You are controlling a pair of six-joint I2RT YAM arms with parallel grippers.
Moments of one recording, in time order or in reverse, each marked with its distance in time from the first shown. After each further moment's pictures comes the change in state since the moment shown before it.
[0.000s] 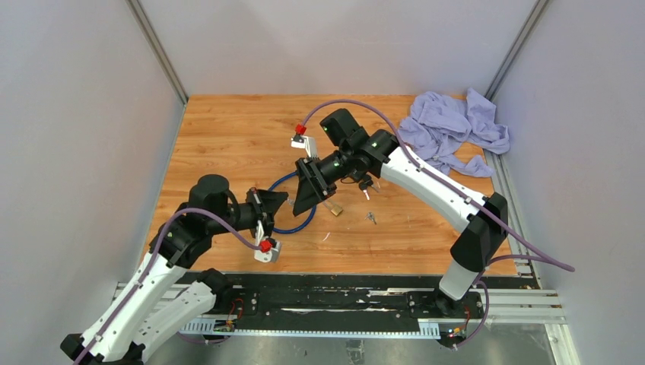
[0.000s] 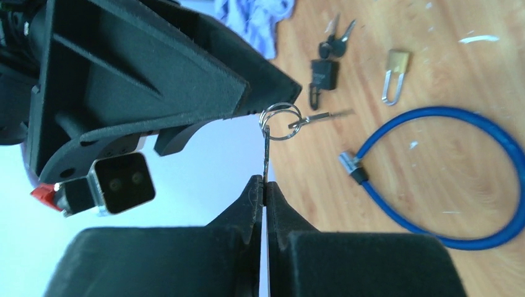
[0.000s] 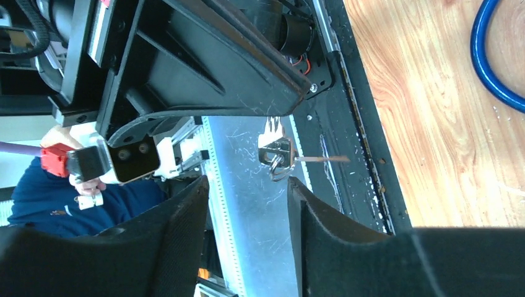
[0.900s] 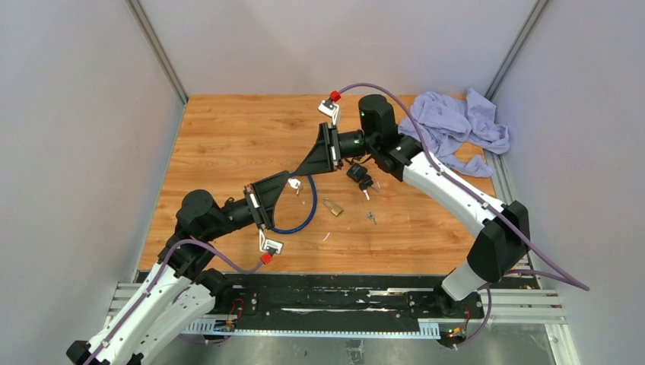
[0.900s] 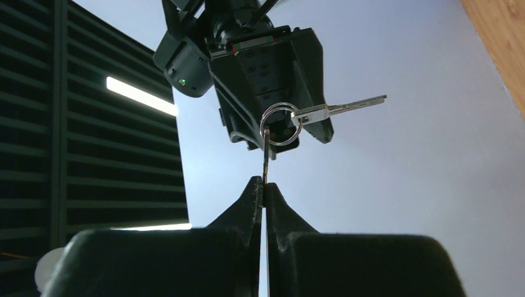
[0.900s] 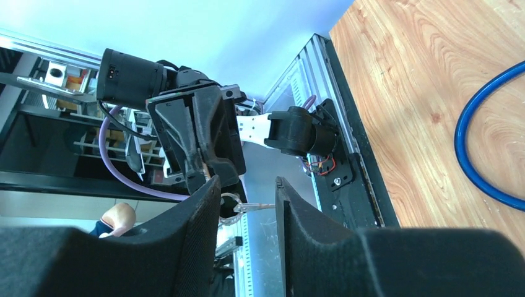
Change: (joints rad) left arm 0.000 -0.134 -0.256 0.640 -0.010 0.441; right arm -0.158 -0.134 -0.222 0.641 -0.039 0.438
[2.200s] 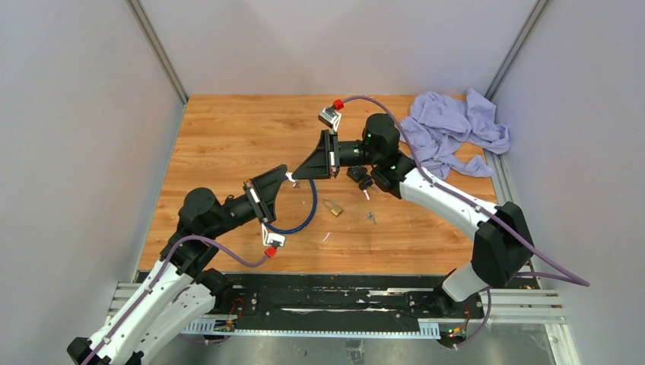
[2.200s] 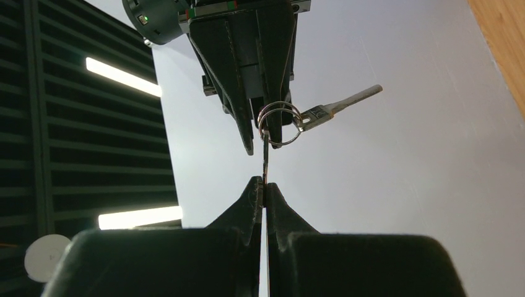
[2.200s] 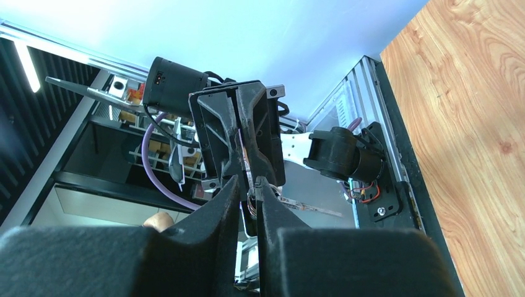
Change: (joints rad) left arm 0.000 0.026 0.000 0.022 -0.095 -0.009; right arm 0.037 -0.040 -0.265 0.565 0.014 0.367
